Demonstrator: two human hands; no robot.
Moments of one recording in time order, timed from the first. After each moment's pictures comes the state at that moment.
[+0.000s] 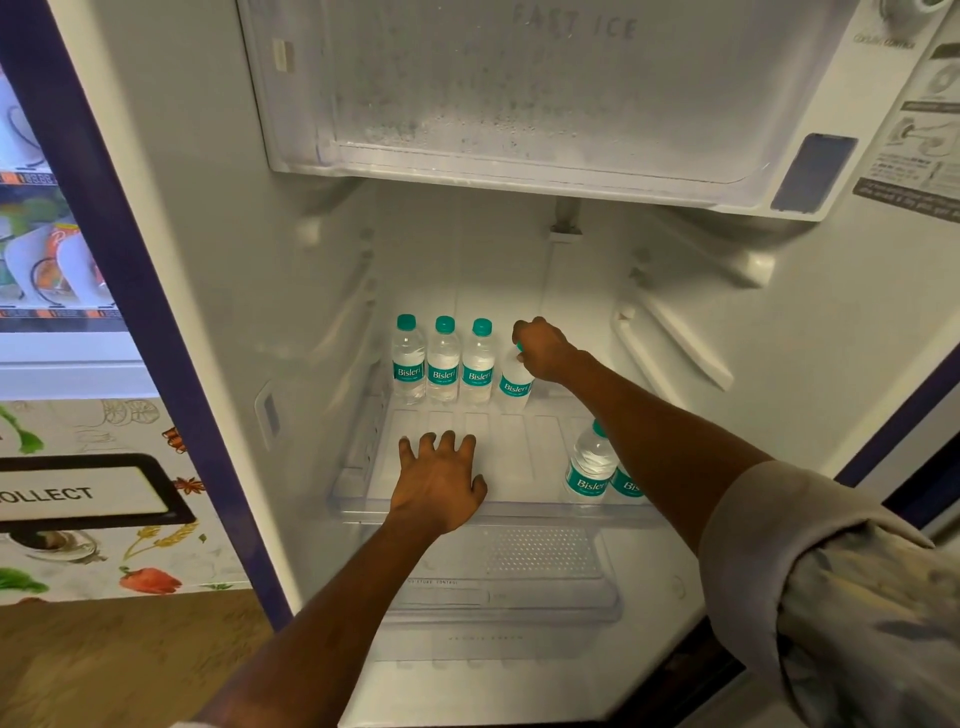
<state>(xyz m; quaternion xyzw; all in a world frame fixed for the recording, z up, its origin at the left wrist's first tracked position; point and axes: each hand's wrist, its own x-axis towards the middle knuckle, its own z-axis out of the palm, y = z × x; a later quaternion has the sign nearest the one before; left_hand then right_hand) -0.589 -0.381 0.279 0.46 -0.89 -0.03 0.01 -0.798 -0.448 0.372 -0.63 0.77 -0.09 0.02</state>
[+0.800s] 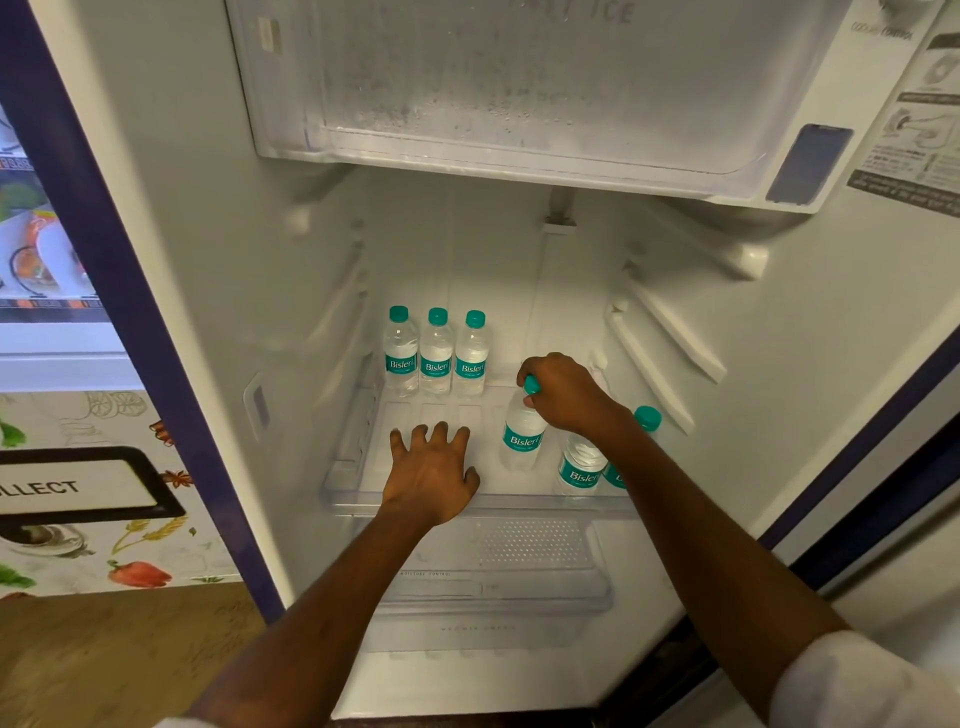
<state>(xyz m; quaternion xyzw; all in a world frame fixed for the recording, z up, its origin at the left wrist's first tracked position) -0.590 -0.382 0.278 0.47 -0.88 -0.03 0.01 -0.768 -0.351 0.378 -0.62 0.77 -0.12 0.07</state>
